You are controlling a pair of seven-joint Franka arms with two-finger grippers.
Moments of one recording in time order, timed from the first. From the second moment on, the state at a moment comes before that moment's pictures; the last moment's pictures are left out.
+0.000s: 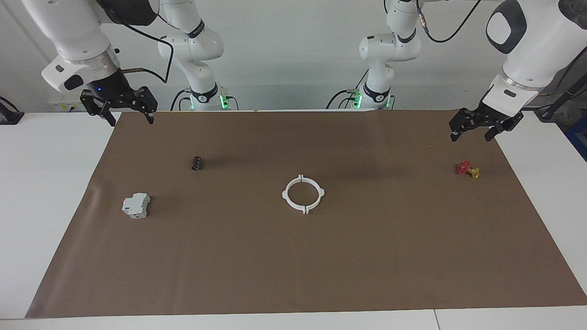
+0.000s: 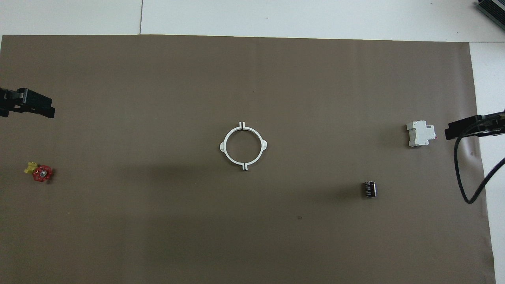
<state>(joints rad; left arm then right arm) -0.04 0.12 0.03 -1.46 0.01 1.55 0.08 0.11 -0.02 -0.14 -1.57 -0.02 1.53 -0.10</state>
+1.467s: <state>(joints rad) -0.03 0.04 0.03 -1.58 0.01 1.51 0.03 0.11 -0.02 -0.14 -1.57 -0.02 1.53 -0.10</state>
